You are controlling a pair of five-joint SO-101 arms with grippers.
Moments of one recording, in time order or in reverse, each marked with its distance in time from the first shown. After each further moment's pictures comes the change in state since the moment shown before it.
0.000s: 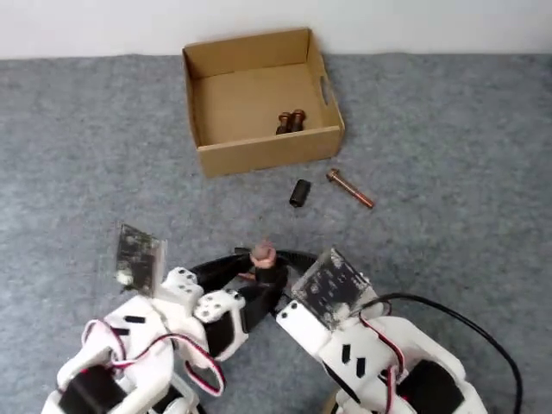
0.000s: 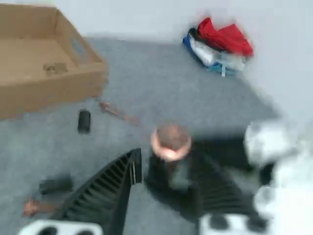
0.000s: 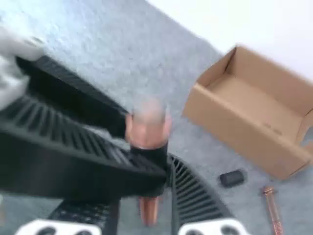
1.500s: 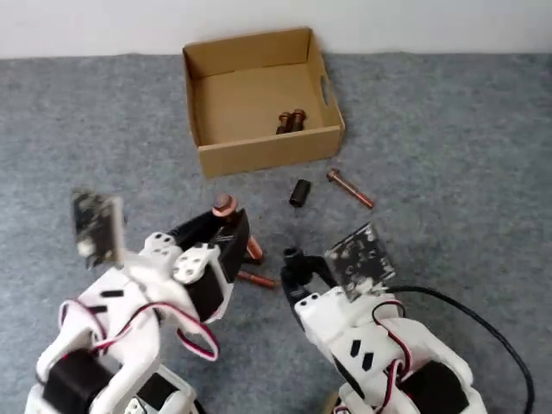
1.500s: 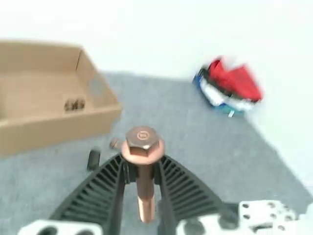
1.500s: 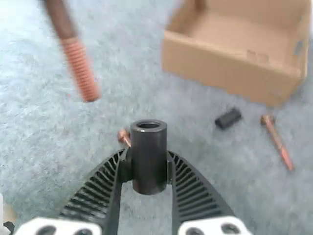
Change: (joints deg) left arm -7.7 9.4 -13.0 -7.5 2.5; right arm 5.9 -0.2 -0.4 7.1 -10.2
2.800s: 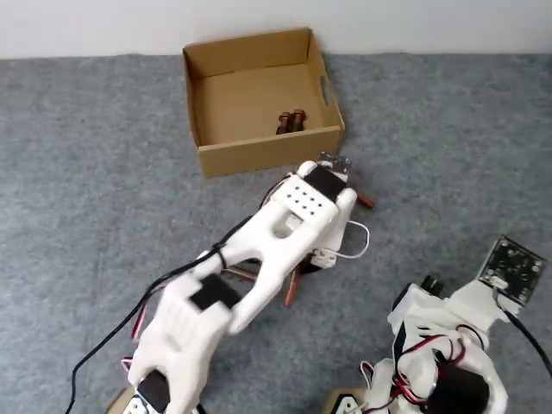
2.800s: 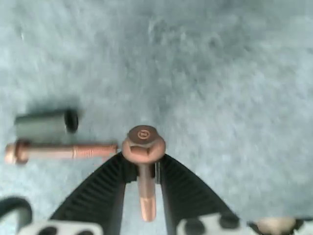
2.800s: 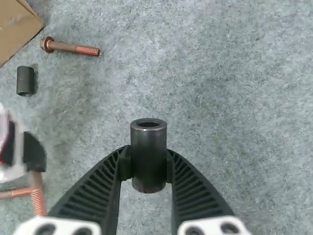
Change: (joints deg) left arm 8.4 108.2 -61.7 35.8 -0.1; right arm 54.3 0.1 -1.9 23.7 -16.5
